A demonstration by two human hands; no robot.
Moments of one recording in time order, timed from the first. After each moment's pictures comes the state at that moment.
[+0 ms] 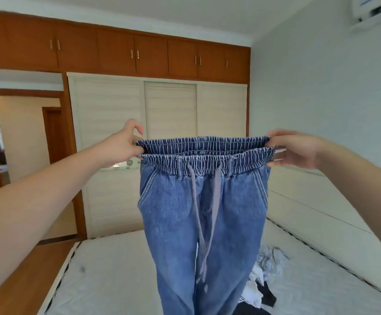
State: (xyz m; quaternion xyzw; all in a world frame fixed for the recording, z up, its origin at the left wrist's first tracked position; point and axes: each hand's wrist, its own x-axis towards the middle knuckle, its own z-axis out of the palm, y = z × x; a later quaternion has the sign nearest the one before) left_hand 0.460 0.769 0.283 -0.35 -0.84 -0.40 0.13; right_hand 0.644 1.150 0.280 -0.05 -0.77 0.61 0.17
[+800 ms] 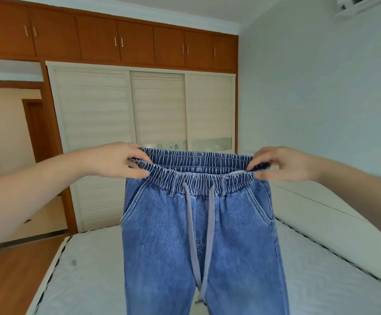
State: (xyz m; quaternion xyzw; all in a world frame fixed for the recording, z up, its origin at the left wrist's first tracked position) left_hand 0.495 0.778 0.257 -0.47 -0.87 -0.11 0.03; right_hand 0.693 1.159 0.228 0.06 -0.98 0.11 0.15
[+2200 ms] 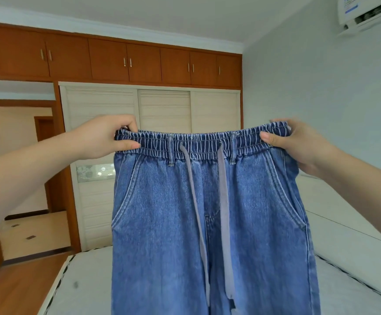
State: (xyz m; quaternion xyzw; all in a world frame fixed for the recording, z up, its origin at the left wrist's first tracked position) left_hand 0.498 0.751 0.330 -0.45 -0.82 -0.13 0.32; right_hand 0.665 1.132 0.284 0.05 -0.74 0.58 0.35
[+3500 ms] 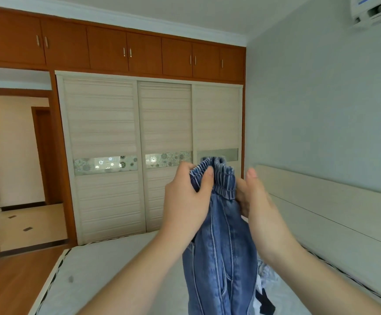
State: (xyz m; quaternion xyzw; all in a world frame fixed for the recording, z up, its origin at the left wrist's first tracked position) left_hand 0.580 0.903 0.190 -0.33 -0.69 -0.58 0.29; right_hand 0.649 1.015 0.178 0.00 -0.74 0.59 0.33
